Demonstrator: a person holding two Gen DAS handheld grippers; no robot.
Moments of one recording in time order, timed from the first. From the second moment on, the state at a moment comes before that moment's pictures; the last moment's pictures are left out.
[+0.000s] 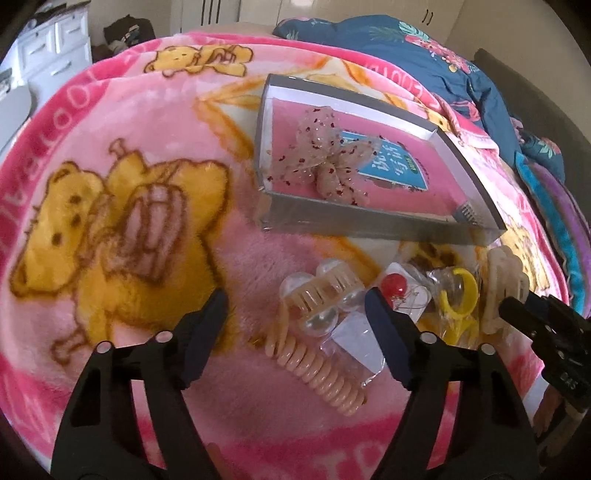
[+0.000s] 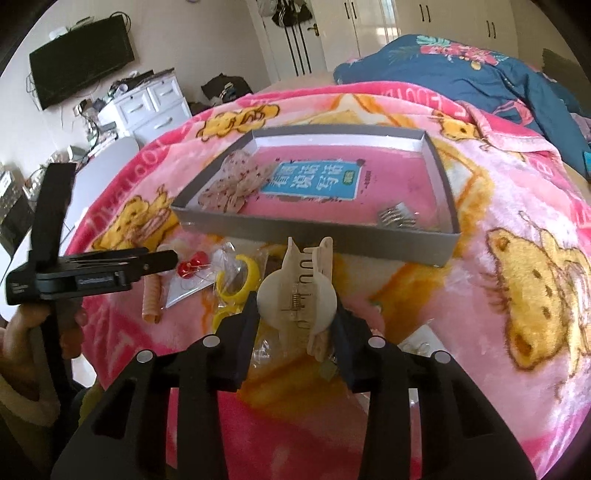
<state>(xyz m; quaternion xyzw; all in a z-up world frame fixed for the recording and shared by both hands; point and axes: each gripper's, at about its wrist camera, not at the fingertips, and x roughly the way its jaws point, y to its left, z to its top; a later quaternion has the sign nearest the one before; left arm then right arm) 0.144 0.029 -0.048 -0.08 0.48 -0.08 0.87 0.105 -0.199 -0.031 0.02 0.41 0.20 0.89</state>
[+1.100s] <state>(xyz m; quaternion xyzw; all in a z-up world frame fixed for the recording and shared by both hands) 0.127 0.069 -0.001 -0.10 0.41 -0.04 0.91 0.100 -0.203 -0.003 0.03 0.38 0.21 0.90</state>
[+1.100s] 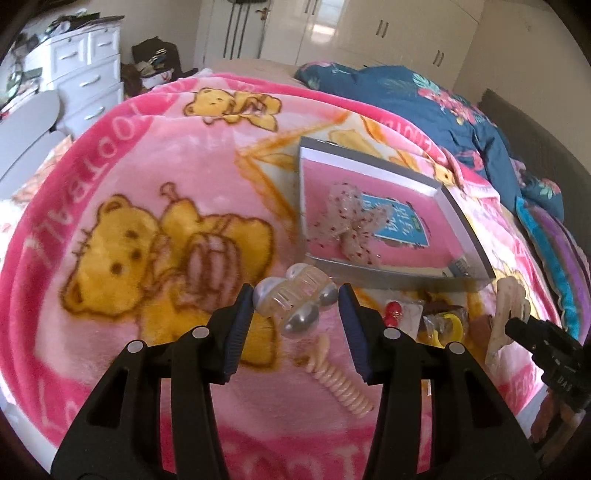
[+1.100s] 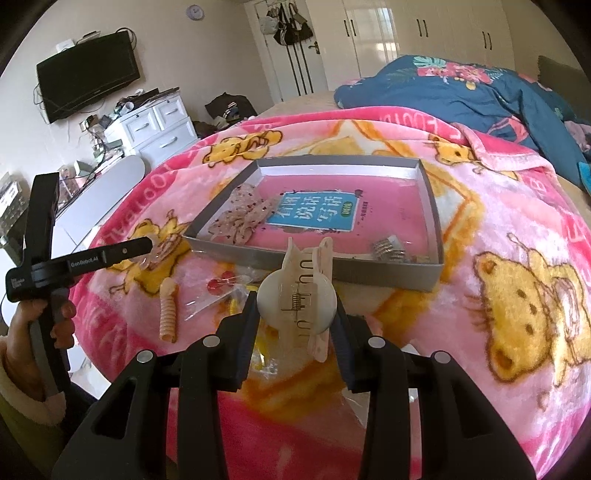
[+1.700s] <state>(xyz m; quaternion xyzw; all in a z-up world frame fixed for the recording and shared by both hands) 0.118 0.107 0.019 -0.13 0.38 0.00 0.92 0.118 -0.150 0.010 0.02 0.37 0.27 0.89</state>
